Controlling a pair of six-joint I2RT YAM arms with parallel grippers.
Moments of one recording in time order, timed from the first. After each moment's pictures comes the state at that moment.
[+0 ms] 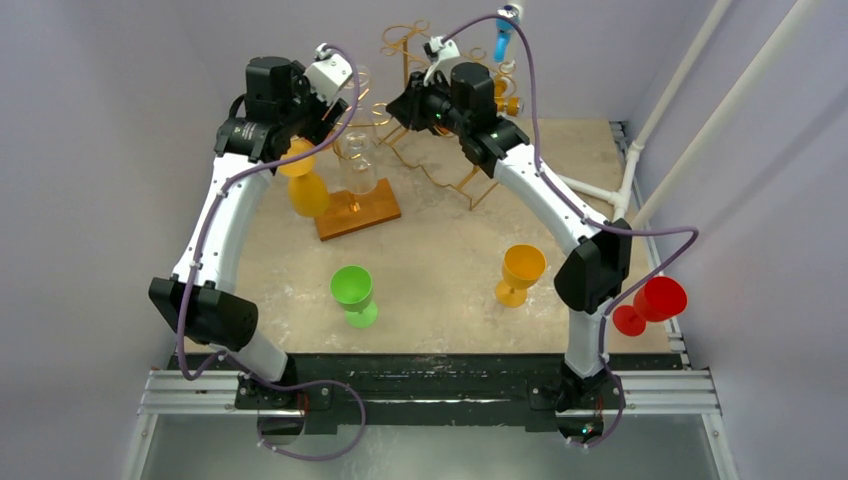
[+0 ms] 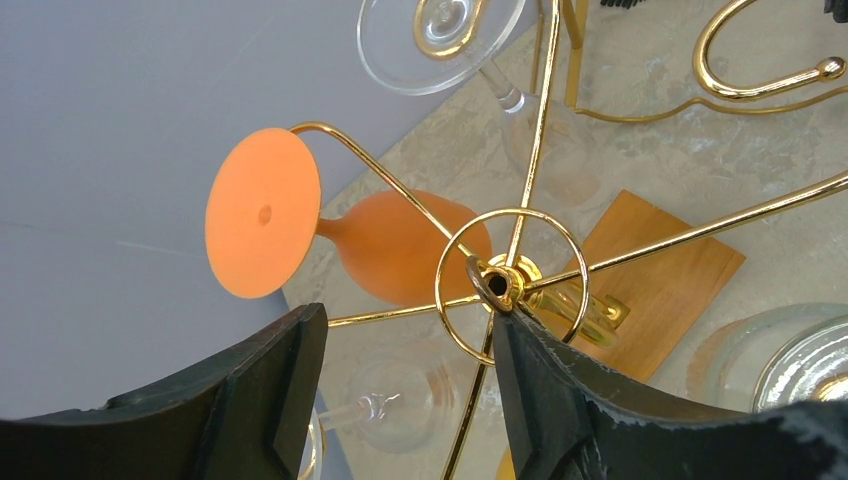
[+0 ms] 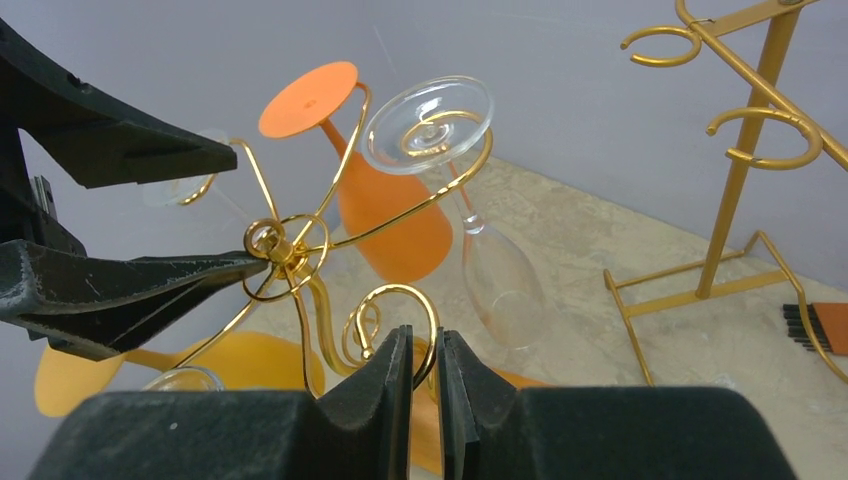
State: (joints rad) left arm -0.19 1.60 1.84 -0.67 0.03 0.56; right arm 0.59 1.96 2.02 -0.17 -0.23 0.32
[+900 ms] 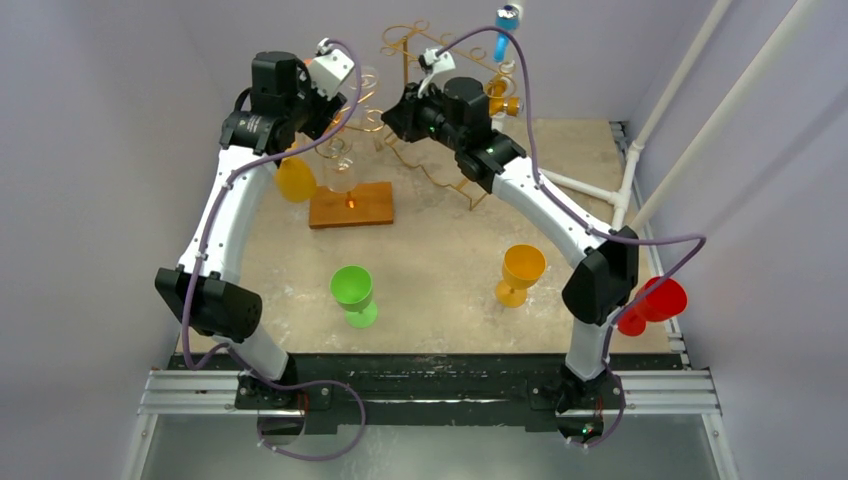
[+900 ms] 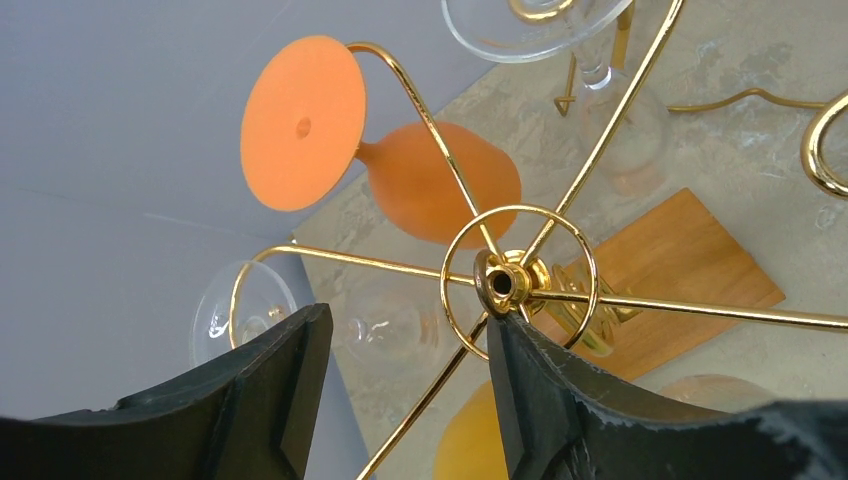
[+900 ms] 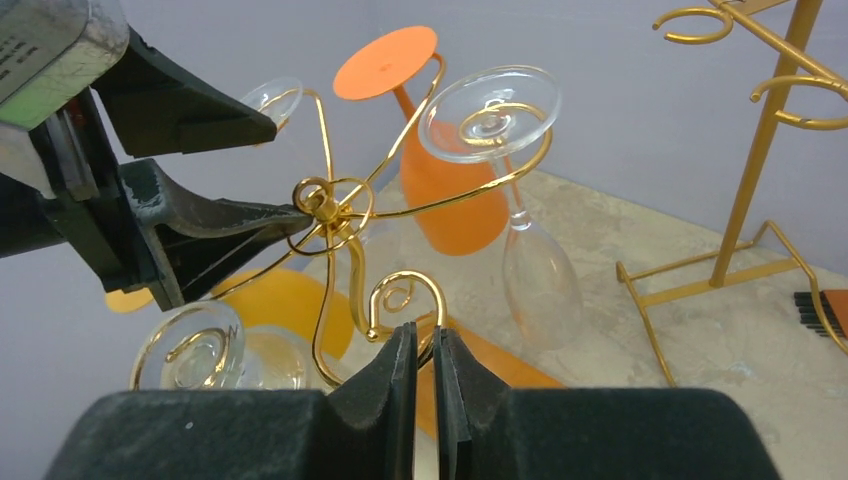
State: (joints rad) left arm -0.20 1.65 1.91 -0.70 -0.06 0.56; right arm 0.65 1.87 1.89 -0.10 -0.16 0.33
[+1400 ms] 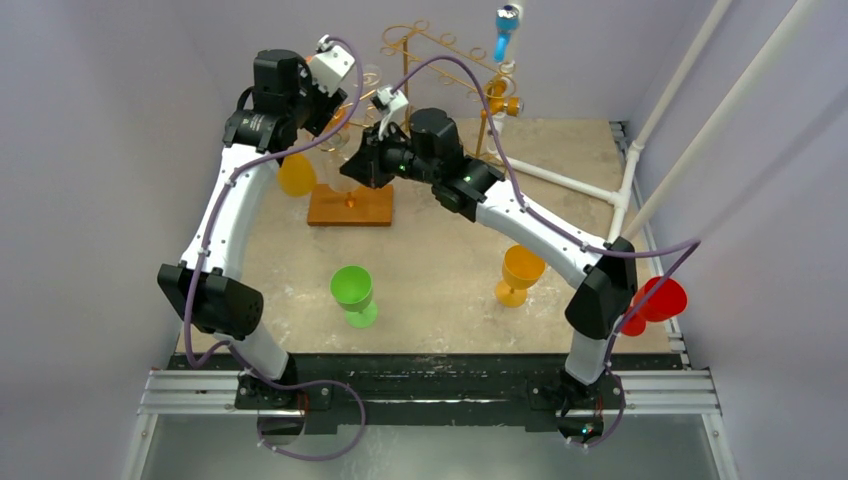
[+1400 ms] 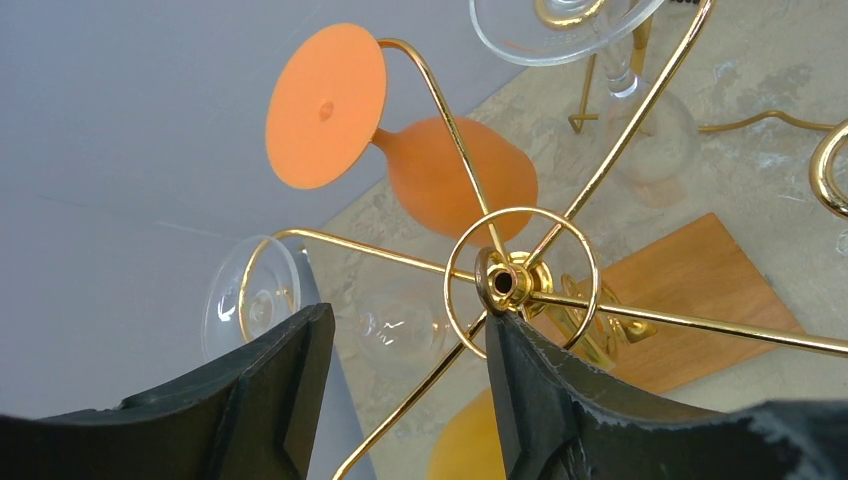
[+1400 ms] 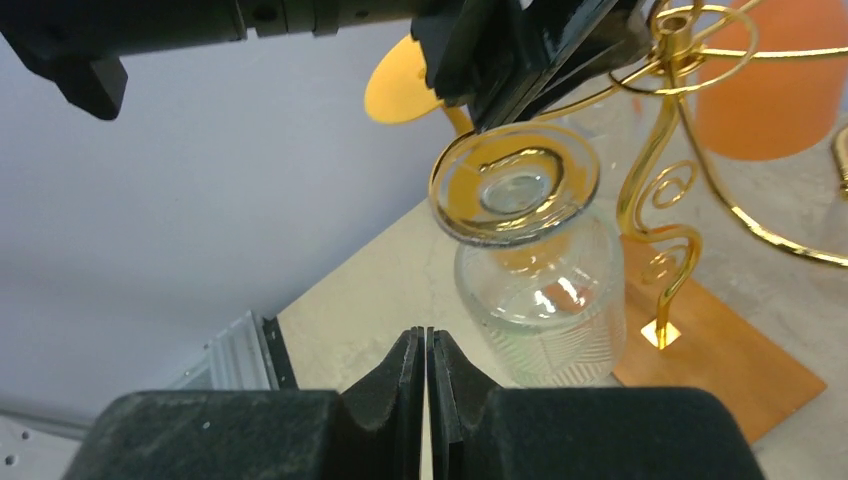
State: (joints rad) left arm -0.20 1.67 1.91 -0.65 -0.08 0.56; right arm 0.81 1.81 1.80 -0.12 -0.28 0.38
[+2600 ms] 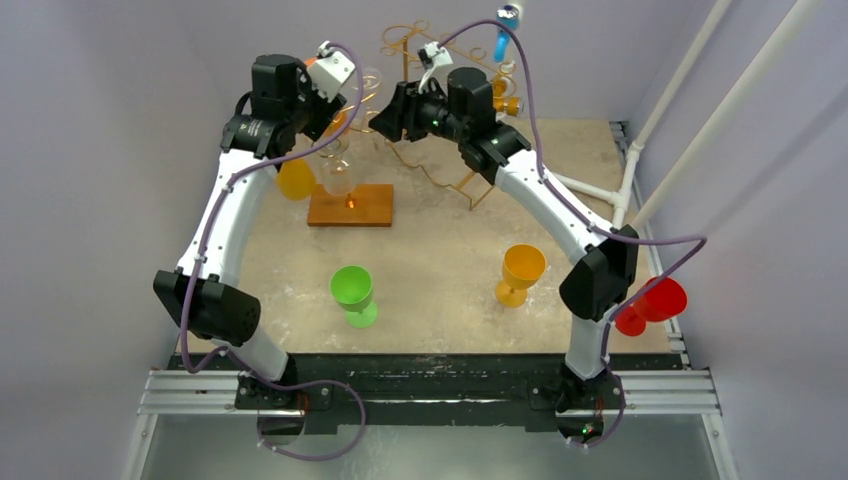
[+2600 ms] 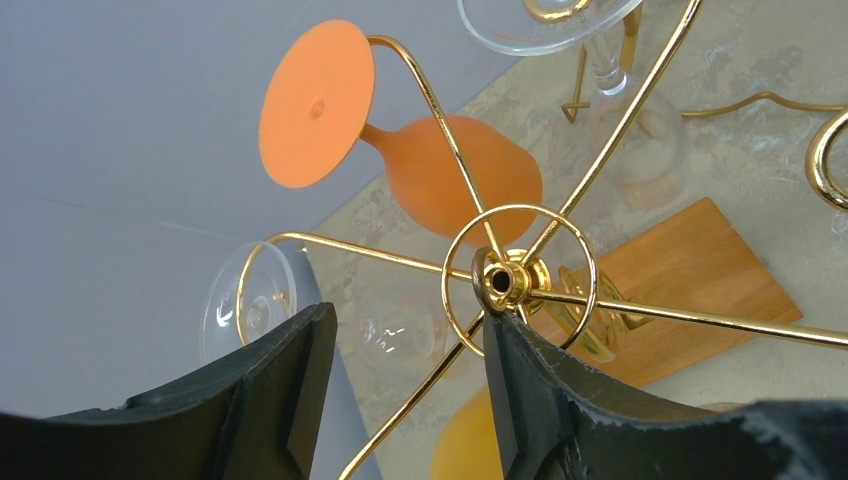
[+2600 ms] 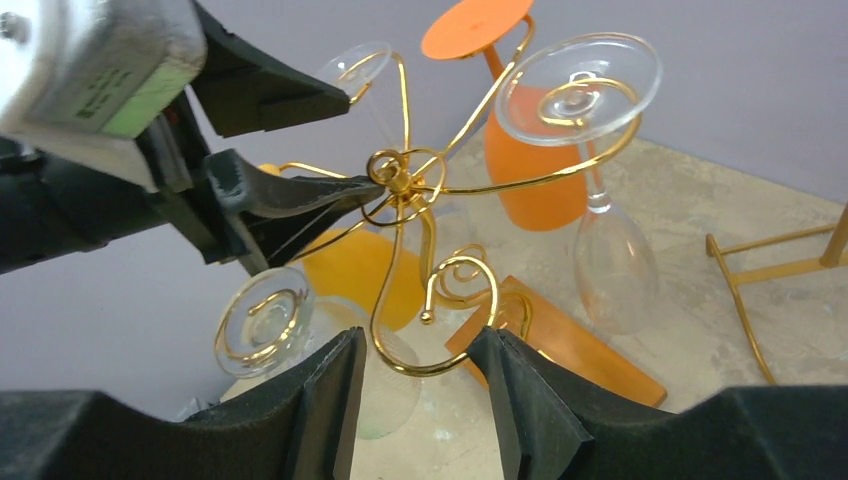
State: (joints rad) left arm -0.20 1.63 1.86 -0.64 -0.07 0.58; right arm 0.63 1.88 1.96 -0.19 -0.31 0.42
